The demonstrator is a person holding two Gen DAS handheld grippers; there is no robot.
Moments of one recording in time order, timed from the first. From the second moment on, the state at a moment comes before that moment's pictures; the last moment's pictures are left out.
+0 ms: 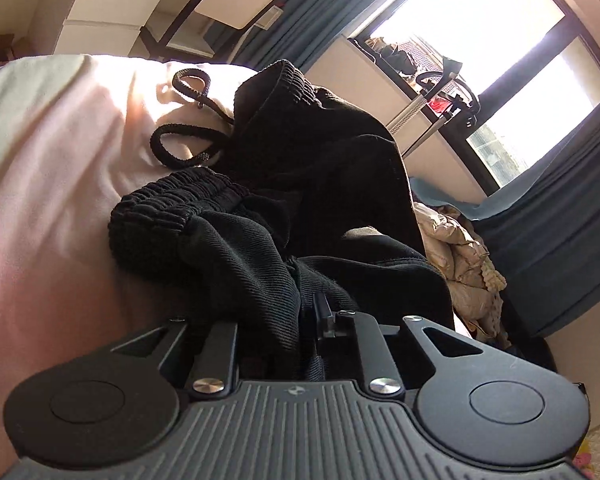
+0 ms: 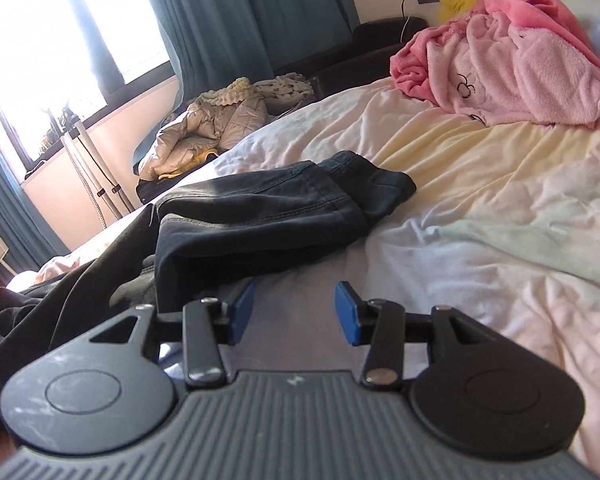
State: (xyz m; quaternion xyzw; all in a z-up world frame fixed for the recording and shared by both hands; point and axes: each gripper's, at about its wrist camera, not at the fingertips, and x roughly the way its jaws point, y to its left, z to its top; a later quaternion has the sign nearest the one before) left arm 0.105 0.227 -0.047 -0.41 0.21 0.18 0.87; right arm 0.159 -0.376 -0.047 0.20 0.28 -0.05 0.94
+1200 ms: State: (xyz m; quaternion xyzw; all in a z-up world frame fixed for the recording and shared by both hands) left arm 0.305 -0.061 -0.049 0.11 0.28 -0.06 0.95; right arm 0.133 -0.359 -0.082 0.19 0.24 -0.01 0.95
